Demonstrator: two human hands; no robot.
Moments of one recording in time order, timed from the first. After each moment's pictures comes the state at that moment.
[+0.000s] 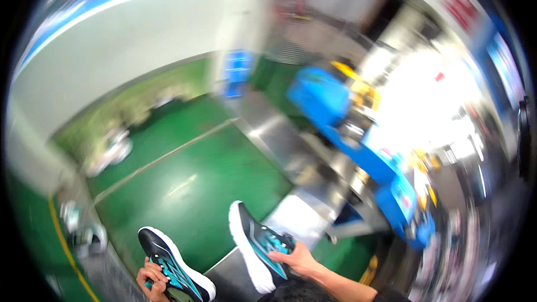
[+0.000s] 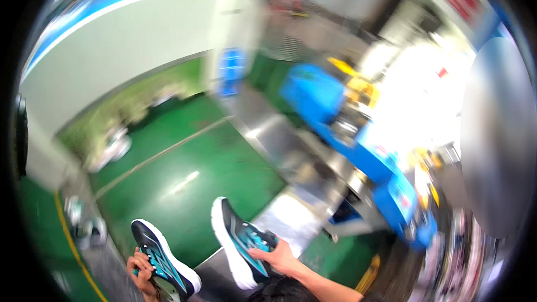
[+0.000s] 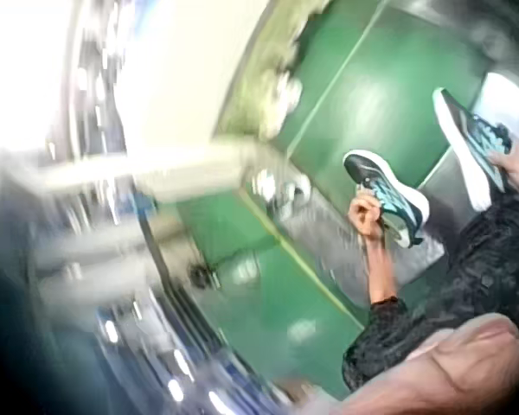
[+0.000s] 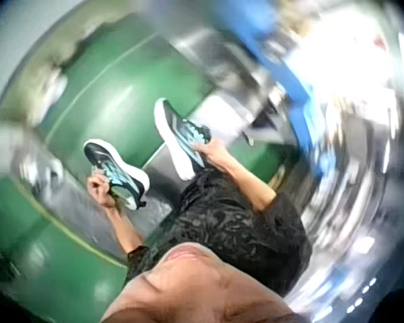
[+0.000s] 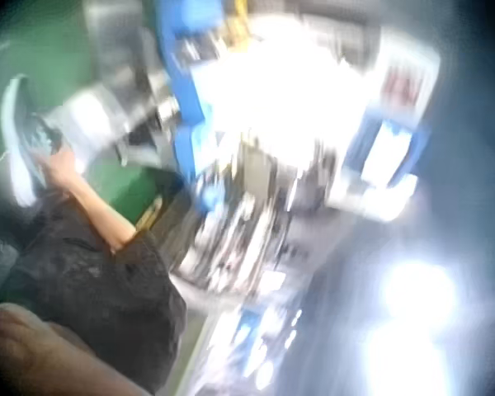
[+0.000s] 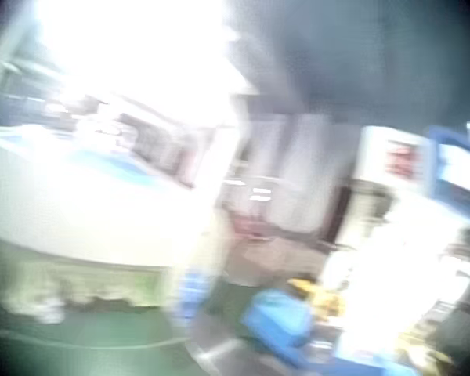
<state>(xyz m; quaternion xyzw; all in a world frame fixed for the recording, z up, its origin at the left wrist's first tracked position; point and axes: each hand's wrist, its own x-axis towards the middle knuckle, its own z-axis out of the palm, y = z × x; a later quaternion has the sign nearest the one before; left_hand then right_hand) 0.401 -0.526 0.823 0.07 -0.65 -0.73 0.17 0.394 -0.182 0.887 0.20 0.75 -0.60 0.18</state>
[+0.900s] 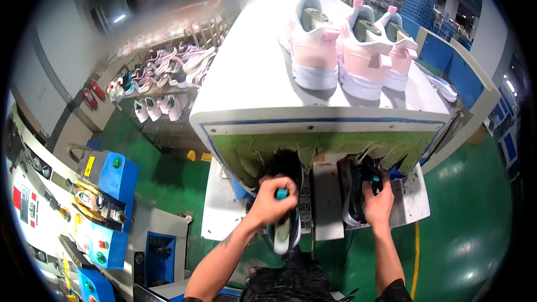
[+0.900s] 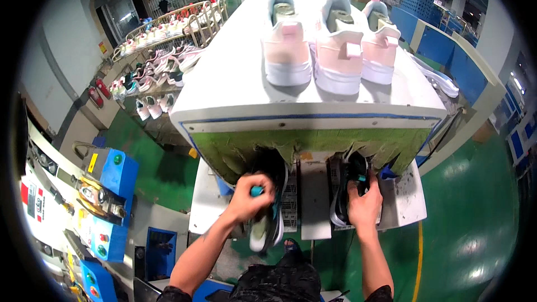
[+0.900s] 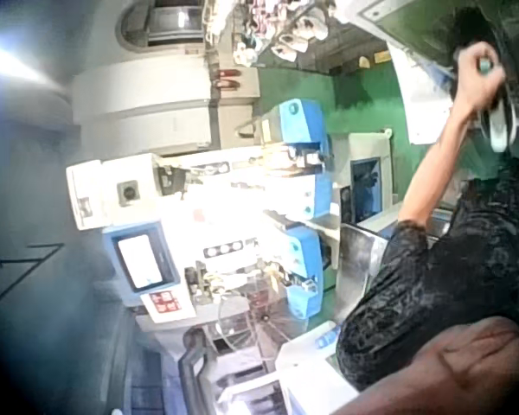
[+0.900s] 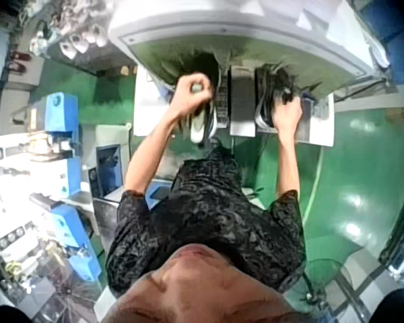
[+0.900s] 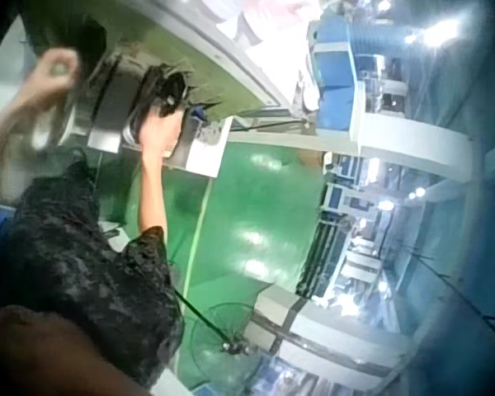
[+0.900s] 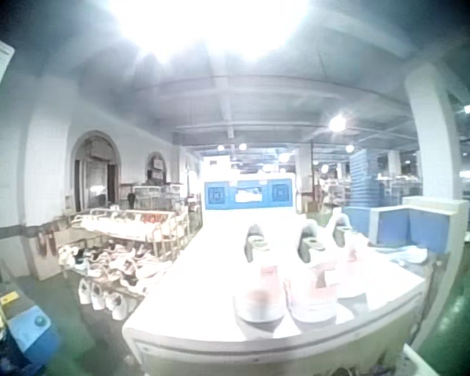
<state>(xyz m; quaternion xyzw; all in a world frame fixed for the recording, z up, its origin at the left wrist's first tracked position) 0.962 -0.051 0.960 0.76 0.04 0.16 0.63 1.095 -0.293 0.944 0.88 0.14 0.09 -0.45</state>
